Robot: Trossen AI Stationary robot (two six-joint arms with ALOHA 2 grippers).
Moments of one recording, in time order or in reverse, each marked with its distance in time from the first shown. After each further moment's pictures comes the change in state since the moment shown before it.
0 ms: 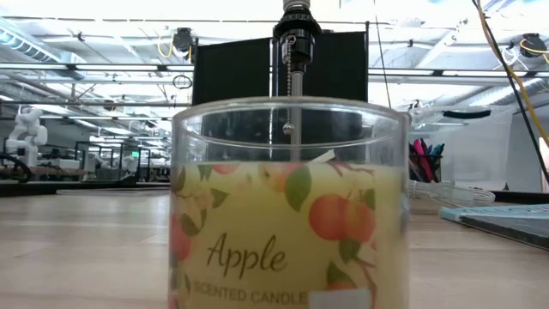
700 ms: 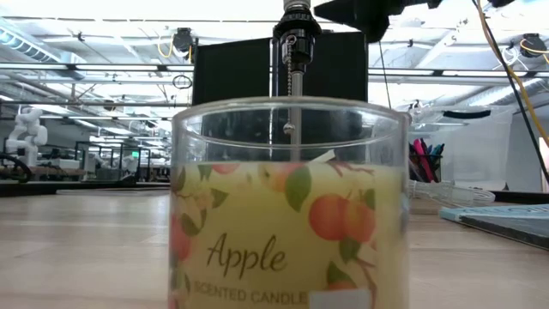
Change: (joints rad) left arm 0.000 0.000 0.000 0.002 0.000 -0.009; right arm -0.075 0.179 0.002 -0.072 0.028 0.325
